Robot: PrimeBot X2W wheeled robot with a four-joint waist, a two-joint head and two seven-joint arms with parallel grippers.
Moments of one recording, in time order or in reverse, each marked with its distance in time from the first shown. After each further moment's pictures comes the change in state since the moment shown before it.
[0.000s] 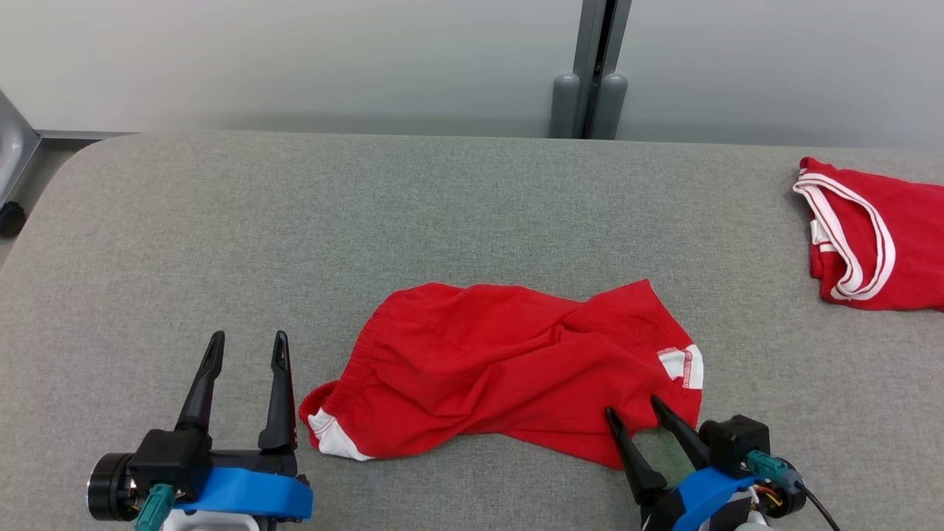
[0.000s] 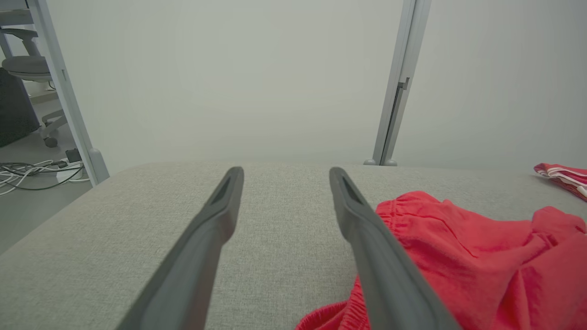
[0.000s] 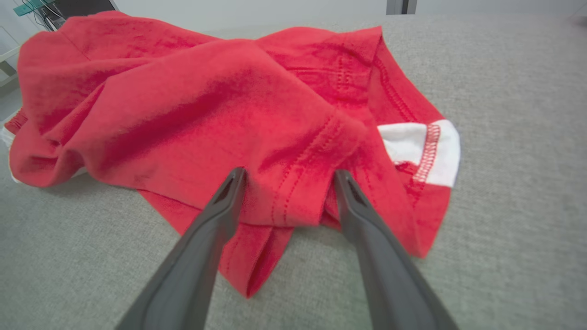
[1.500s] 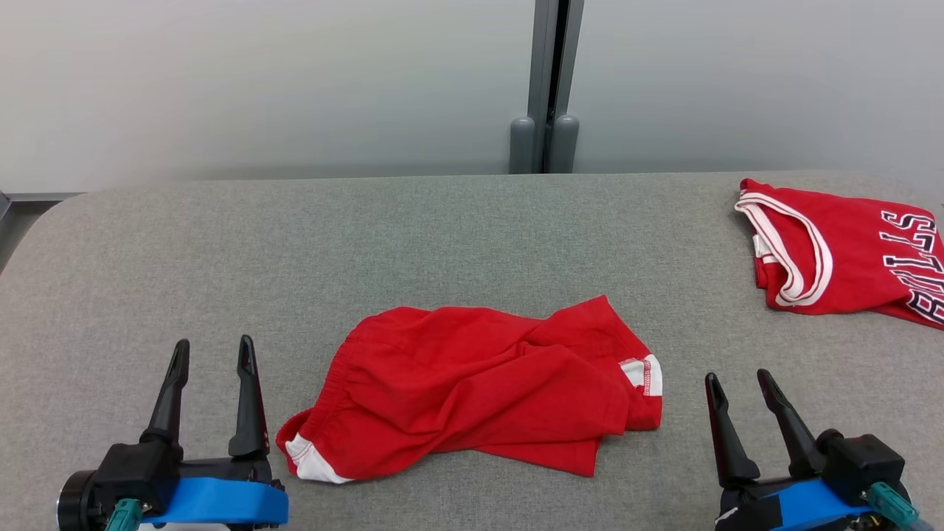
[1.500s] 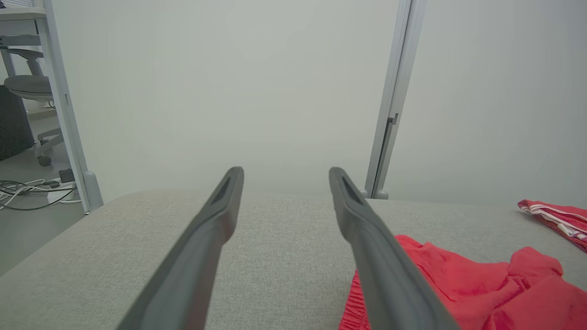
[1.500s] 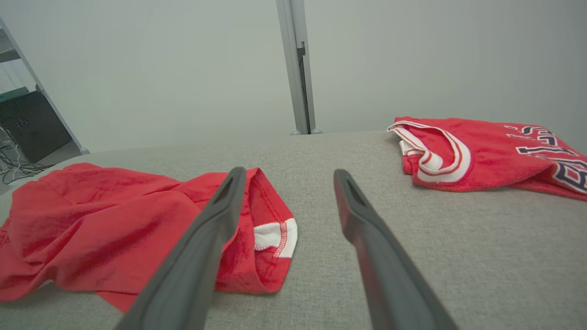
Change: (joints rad) left arm 0.024 0.014 0.037 -0.041 -0.047 0.002 0.000; right arm 0.204 0.033 -0.304 -0.390 -0.102 0.000 0.000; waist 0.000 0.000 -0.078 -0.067
